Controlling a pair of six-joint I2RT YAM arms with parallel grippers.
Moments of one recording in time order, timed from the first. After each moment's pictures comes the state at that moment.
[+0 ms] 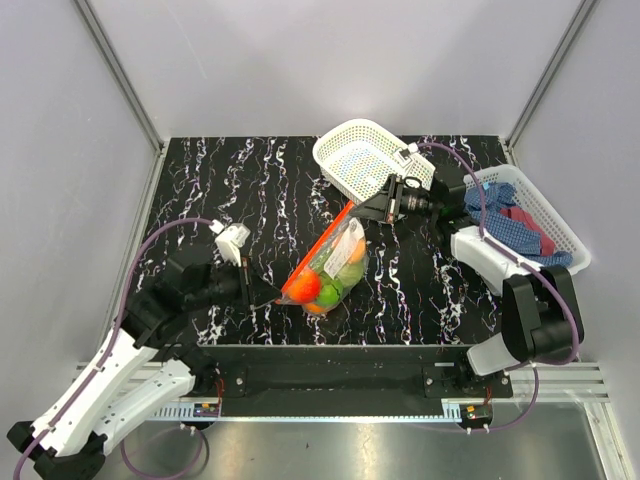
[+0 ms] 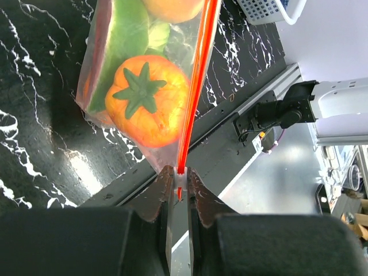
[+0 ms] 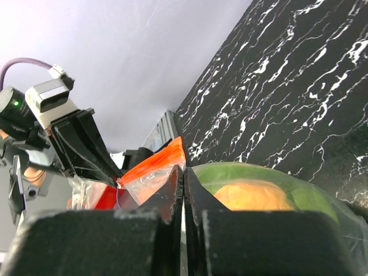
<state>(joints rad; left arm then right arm) -0.62 0.62 0.81 -0.71 0.37 -0.60 0.27 1.48 0.91 0.49 -1.02 0.84</state>
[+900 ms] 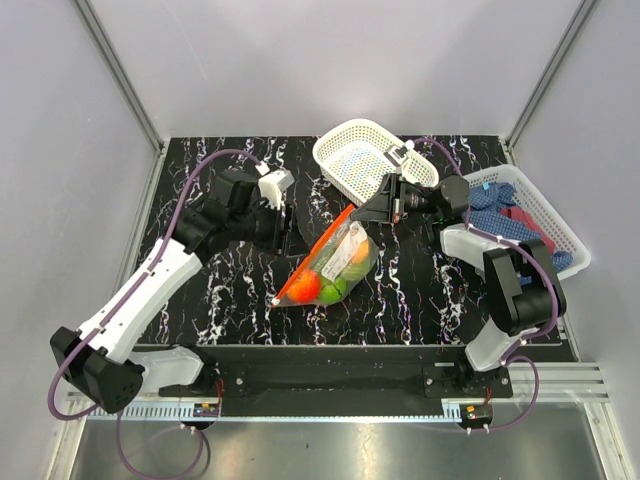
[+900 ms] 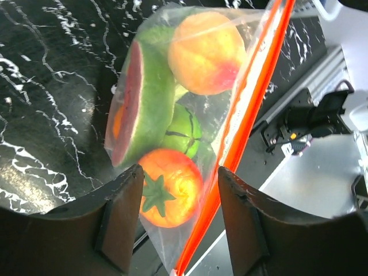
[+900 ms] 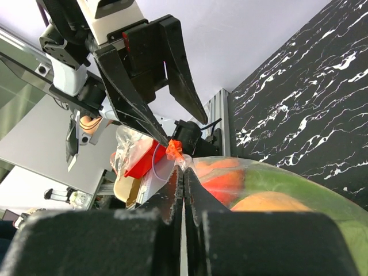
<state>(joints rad) -0.54 1.21 1.25 -0.78 0.45 -0.33 0.27 1.67 0.90 1.23 -1.29 1.33</state>
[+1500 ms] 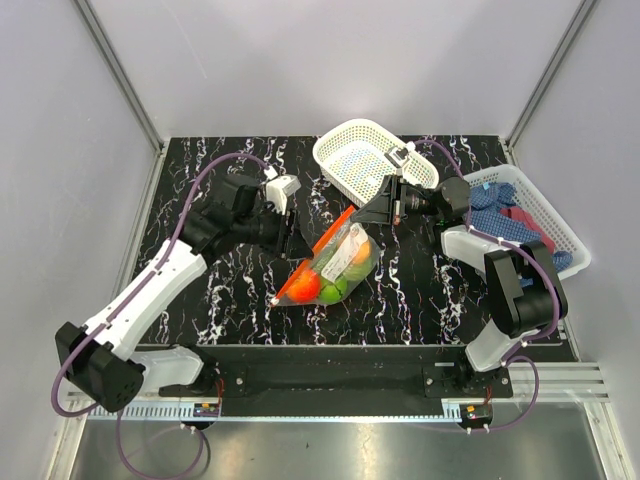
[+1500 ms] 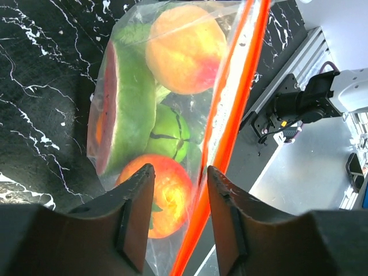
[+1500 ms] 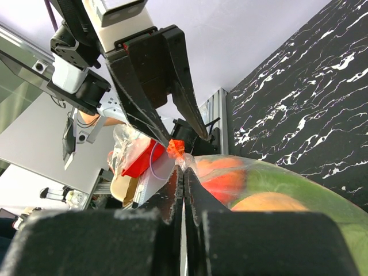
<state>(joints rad) -0.54 1.21 1.18 -0.68 0.55 -0.29 0.27 1.65 0.88 1.23 -1.29 1.31</state>
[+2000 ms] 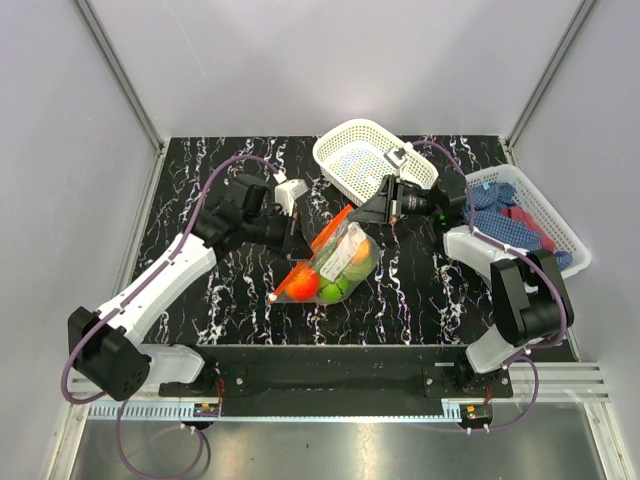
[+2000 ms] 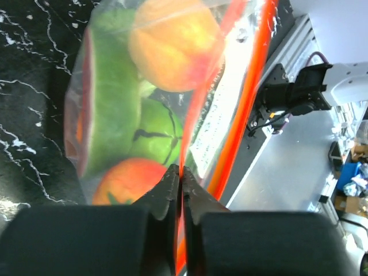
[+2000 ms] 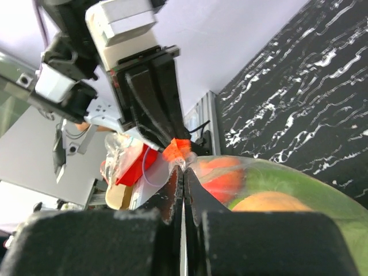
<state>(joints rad) -0.54 1.28 1.15 -0.63 0.63 -0.31 0.28 1.60 0.88 0.99 -1.24 1.16</state>
